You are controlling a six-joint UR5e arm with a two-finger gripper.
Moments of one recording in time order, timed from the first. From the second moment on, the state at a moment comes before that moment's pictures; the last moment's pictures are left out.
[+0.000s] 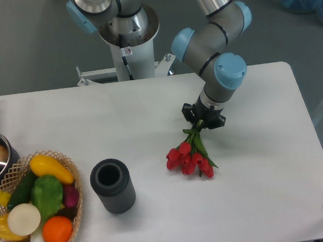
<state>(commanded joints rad) 2.71 -1.91 -1.92 -1.01 1.44 1.10</state>
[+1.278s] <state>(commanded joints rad) 2.73 -1.88 -1.77 -1.01 1.43 1.10</state>
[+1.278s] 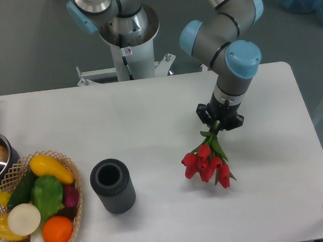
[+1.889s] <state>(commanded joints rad) 2.76 -1.86 -1.63 -1.01 1.37 1.10</state>
